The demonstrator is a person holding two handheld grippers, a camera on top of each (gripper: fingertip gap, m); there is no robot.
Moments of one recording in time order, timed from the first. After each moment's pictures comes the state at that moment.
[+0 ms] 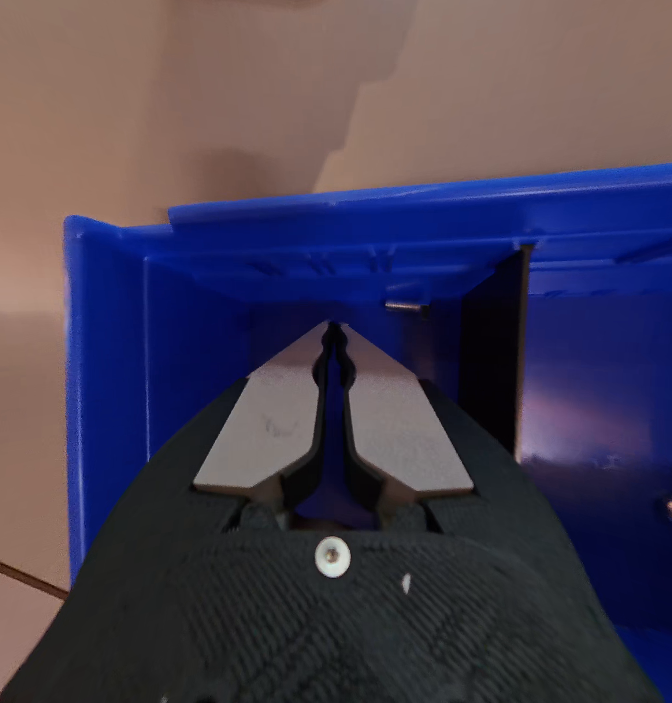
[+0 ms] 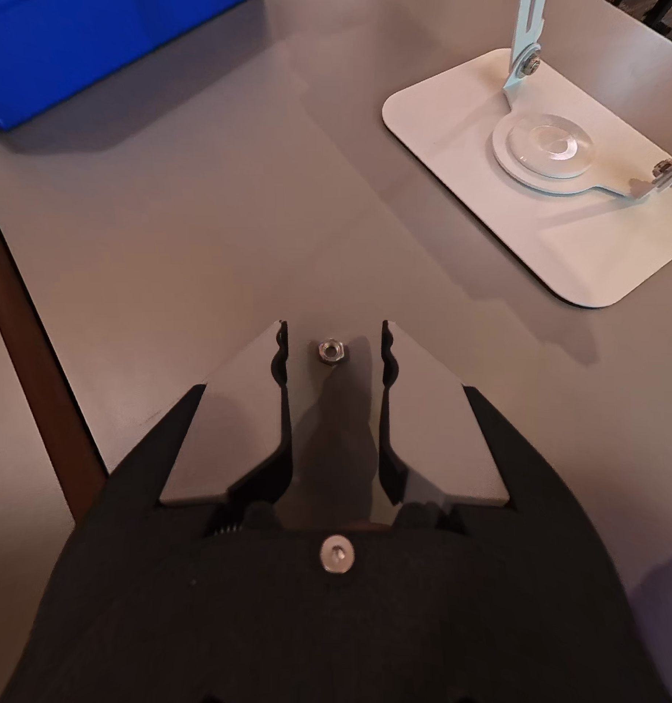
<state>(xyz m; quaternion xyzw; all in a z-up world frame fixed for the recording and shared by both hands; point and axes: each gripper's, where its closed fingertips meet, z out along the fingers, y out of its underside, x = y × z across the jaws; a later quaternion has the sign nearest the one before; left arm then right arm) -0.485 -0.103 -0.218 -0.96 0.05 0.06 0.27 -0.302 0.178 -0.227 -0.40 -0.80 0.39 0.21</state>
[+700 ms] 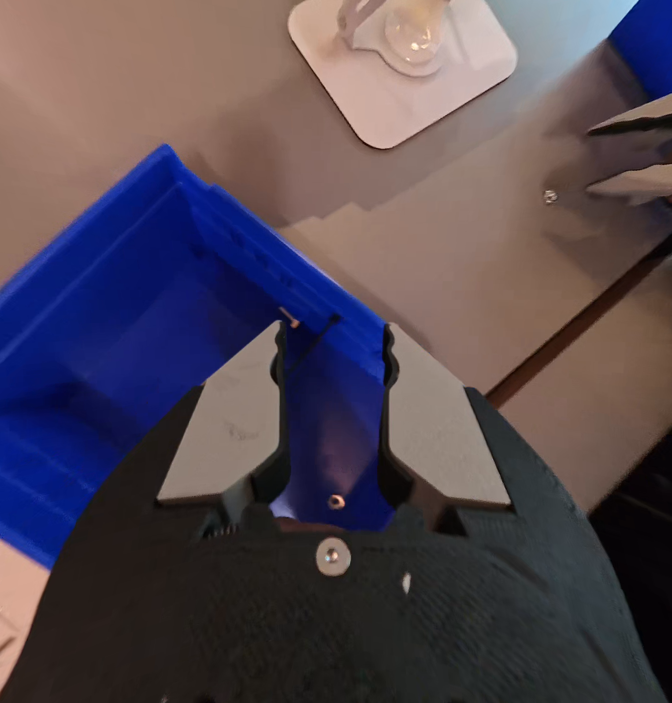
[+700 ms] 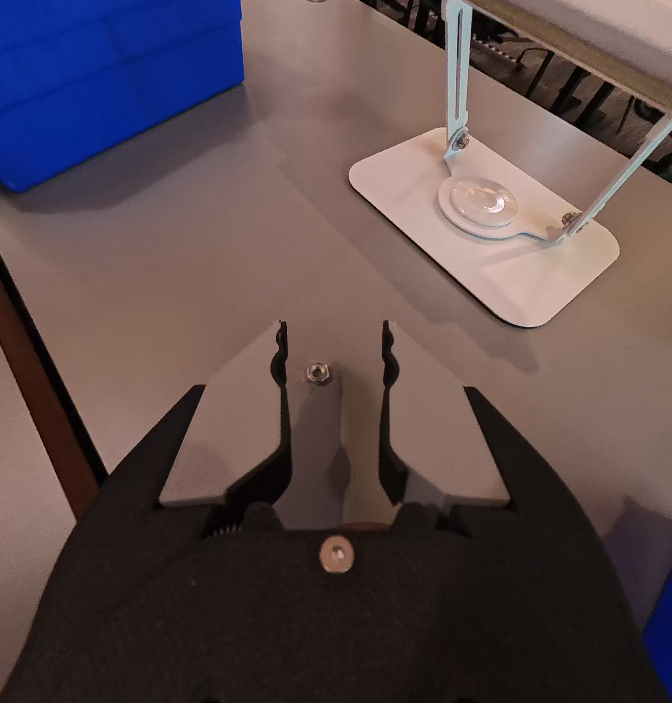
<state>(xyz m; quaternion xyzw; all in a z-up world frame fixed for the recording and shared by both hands) -0.416 -0.103 -0.119 -0.89 -0.31 0.01 0.32 -0.305 0.184 -0.195 -0.40 -0.77 0.41 0.27</state>
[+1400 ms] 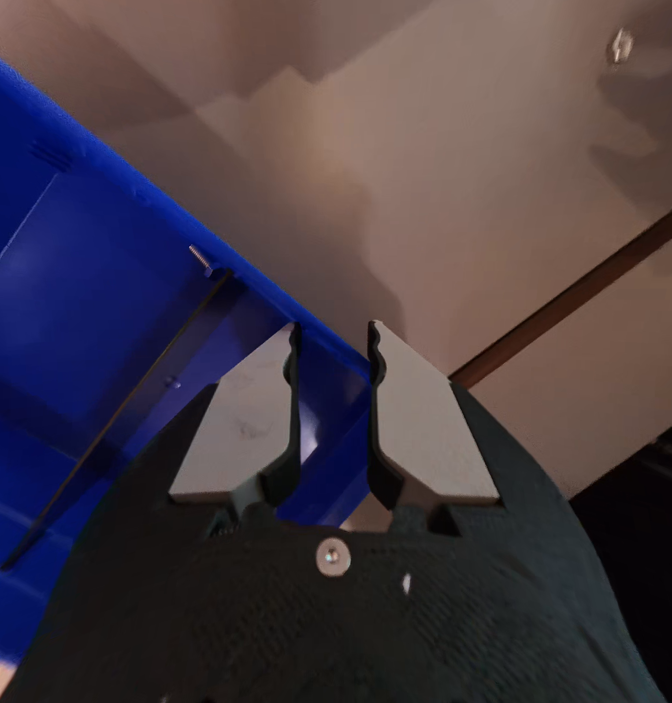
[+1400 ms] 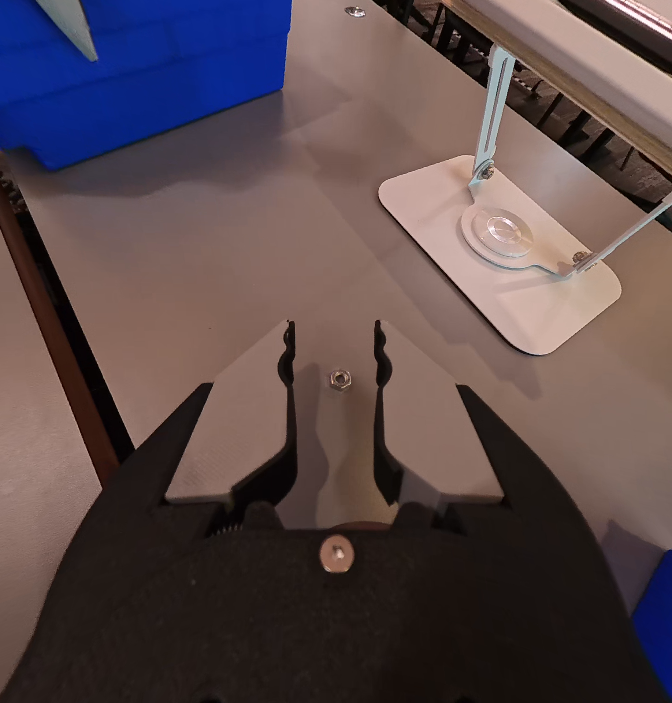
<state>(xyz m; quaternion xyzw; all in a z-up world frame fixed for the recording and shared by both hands) -0.356 -0.080 -0.181 -0.93 -0.30 0.01 0.20 -0.293 0.167 -0.184 -0.36 -0.79 0.40 0.28</state>
